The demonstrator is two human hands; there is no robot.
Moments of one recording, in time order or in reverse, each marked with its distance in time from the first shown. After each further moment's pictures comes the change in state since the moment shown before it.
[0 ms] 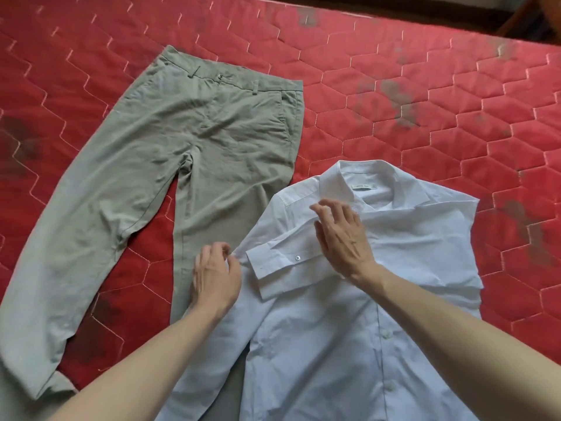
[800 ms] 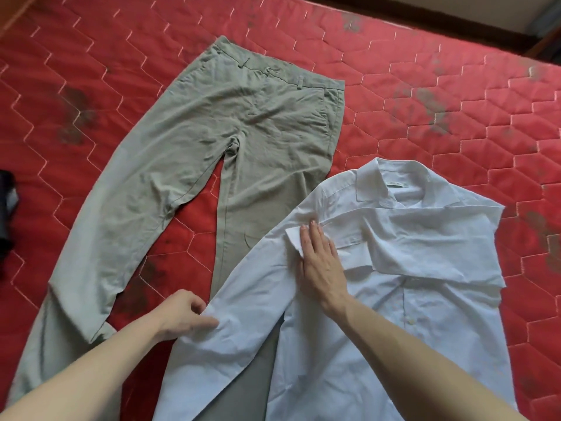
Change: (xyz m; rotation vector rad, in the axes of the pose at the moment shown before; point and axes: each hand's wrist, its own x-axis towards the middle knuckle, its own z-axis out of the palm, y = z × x) left_hand -0.038 -0.156 -0.098 0.003 -0.707 -0.126; right_hand -0.056 -0.124 0.059 0.124 -0.263 0.167
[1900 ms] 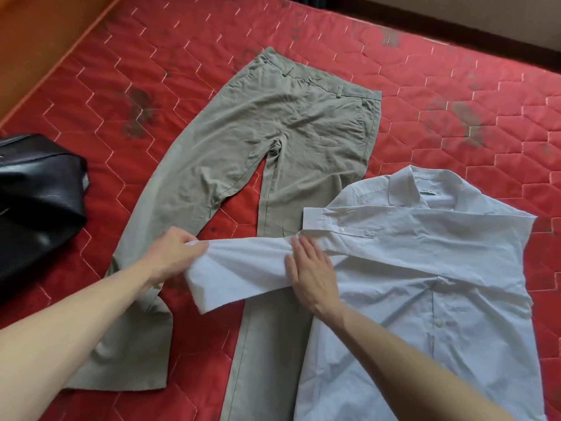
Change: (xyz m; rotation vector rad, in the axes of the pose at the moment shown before) left_hand -0.044 0.000 -0.099 -0.060 0.460 0.105; right_hand -0.023 -0.101 -0.002 0.089 -0.157 0.010
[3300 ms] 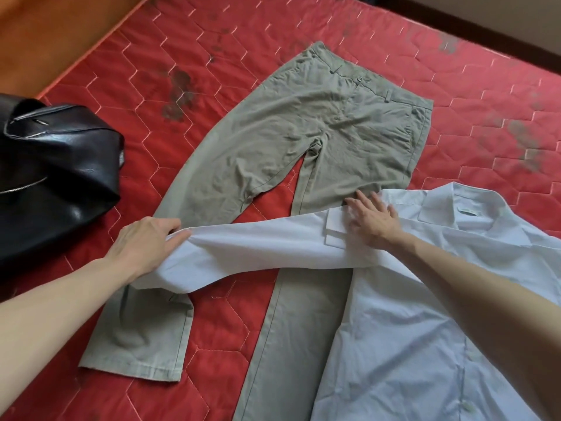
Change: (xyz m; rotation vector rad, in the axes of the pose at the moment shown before) left_hand -0.012 -0.077 -0.052 0.482 0.255 0.067; right_hand 0.135 0.046 -0.082 -0.371 -0.339 0.016
